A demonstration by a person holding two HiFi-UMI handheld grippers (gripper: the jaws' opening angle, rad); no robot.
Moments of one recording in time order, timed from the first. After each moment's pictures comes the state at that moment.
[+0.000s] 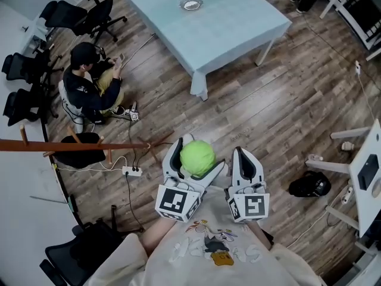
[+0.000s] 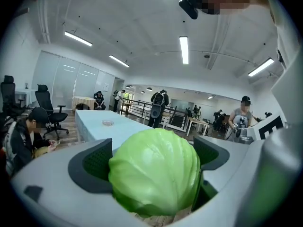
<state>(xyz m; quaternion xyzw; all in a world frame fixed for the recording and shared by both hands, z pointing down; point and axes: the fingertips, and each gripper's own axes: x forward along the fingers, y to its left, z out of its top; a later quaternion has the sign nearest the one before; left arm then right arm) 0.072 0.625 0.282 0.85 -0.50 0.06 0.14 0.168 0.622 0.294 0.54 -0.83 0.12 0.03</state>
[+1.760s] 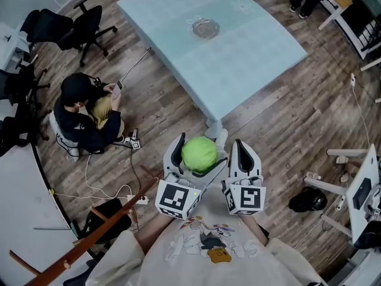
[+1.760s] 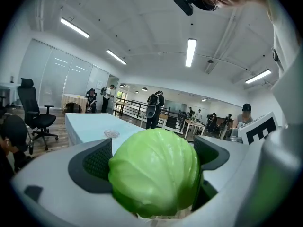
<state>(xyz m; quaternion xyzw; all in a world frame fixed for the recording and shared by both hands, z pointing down) -0.085 0.328 0.276 0.88 -0.45 0.05 0.14 0.005 0.319 0.294 0.60 -0.79 0.11 0.07</state>
